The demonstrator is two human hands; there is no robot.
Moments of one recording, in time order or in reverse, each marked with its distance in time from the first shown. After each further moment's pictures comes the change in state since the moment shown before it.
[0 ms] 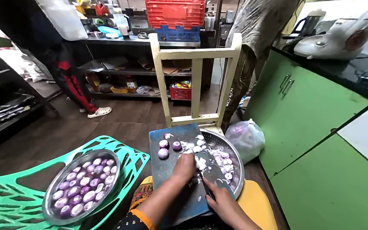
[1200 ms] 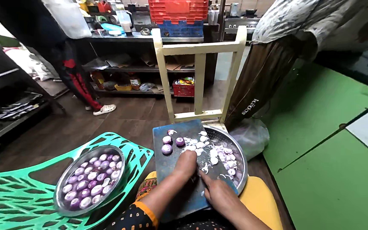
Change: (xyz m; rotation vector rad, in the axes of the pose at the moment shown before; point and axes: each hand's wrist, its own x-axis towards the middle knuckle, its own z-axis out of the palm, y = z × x) left_hand -0.009 0.005 -0.005 0.205 -0.106 -0.034; right_hand 0.004 -0.033 -0.004 -0.263 -0.023 0.005
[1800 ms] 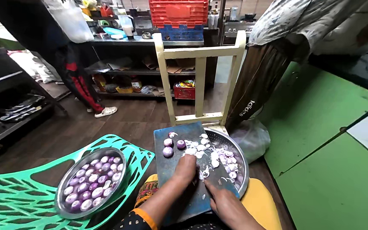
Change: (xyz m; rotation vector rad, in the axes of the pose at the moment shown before) left_hand -0.004 -0.011 0.006 -0.028 0.045 0.015; right_hand -0.011 0.007 0.004 -0.009 -0.049 0.009
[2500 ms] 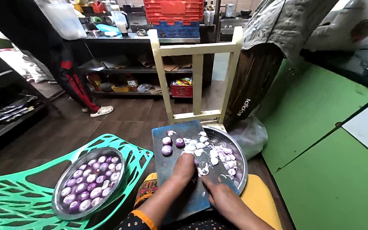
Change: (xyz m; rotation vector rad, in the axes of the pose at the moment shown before) left_hand -0.005 -0.002 0.001 -0.060 0.010 -0.030; right_hand 0.005 -0.003 0.000 -0.023 -0.025 -0.012
